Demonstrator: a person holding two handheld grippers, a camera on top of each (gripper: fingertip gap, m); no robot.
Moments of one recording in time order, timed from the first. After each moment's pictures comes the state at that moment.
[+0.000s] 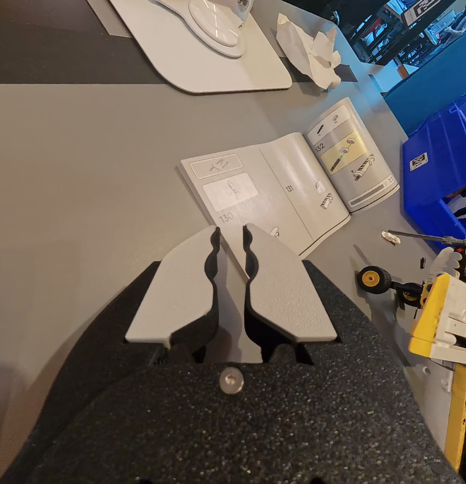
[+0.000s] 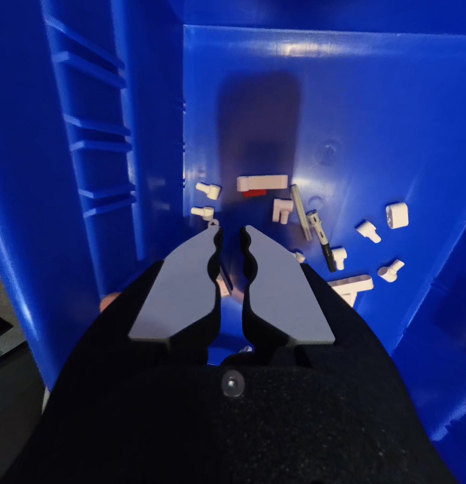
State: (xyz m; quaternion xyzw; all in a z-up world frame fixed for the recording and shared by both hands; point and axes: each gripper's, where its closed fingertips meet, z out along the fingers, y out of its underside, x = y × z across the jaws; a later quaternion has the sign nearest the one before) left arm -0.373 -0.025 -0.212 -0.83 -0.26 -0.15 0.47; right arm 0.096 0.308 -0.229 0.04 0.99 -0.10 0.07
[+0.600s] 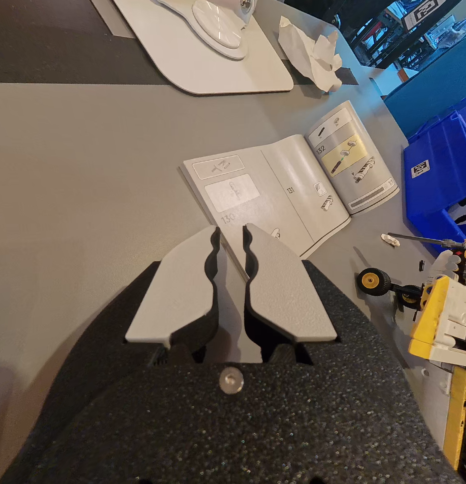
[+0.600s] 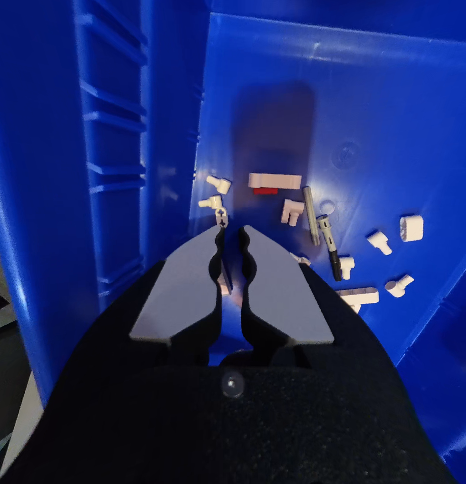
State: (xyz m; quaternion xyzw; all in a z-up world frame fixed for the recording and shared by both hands) left arm -0.374 -0.025 -0.212 -0.83 -0.27 -0.15 0.47; right arm 0.109 0.306 -0.231 -0.01 0.99 -0.11 0.10
